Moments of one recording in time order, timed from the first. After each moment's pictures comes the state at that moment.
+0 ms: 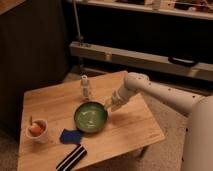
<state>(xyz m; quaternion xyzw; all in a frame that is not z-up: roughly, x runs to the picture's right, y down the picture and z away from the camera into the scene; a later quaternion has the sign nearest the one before) 0.022 0.110 0.850 -0.42 0.04 0.67 0.61</state>
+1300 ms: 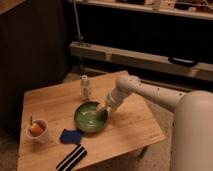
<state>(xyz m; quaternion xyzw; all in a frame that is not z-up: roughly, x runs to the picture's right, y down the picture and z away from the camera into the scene) -0.006 0.131 0.868 -0.43 0.06 0.65 0.63</state>
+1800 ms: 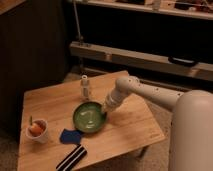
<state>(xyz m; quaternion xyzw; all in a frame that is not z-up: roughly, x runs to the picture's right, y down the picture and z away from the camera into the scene) -0.007 0.134 0.872 -0.43 0.06 0.64 0.63</state>
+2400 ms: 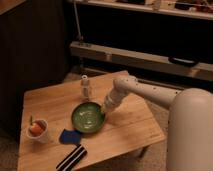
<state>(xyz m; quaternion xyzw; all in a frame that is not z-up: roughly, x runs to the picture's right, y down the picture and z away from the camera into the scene) -0.001 0.128 0.863 -0.42 0.07 0.65 0.63</state>
